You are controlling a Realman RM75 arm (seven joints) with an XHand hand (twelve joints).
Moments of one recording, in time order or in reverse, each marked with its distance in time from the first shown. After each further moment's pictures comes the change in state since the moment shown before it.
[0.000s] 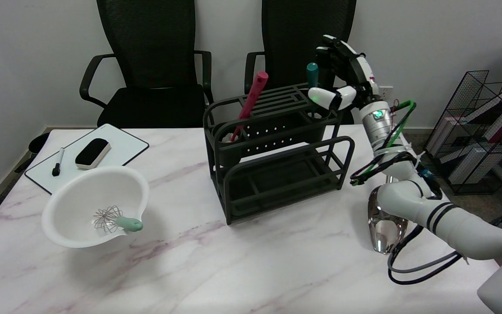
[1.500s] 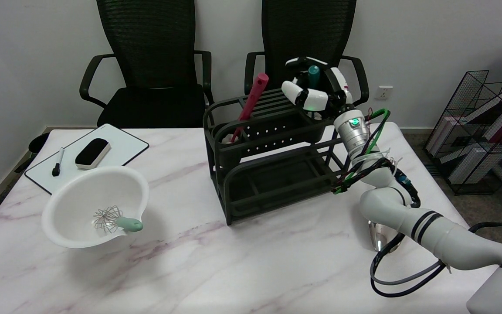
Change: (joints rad) arm -0.033 -0.077 -0.008 0.115 0.033 -0.116 -0.013
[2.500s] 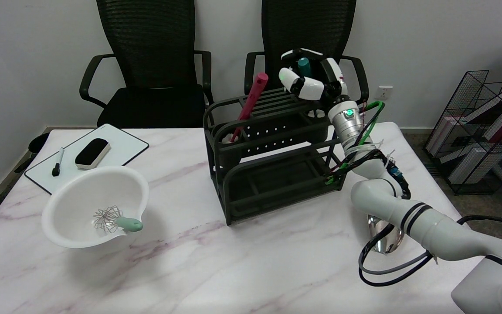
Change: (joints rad) arm 0.063 -0.041 0.001 -0.036 0.003 -0.004 -0.003
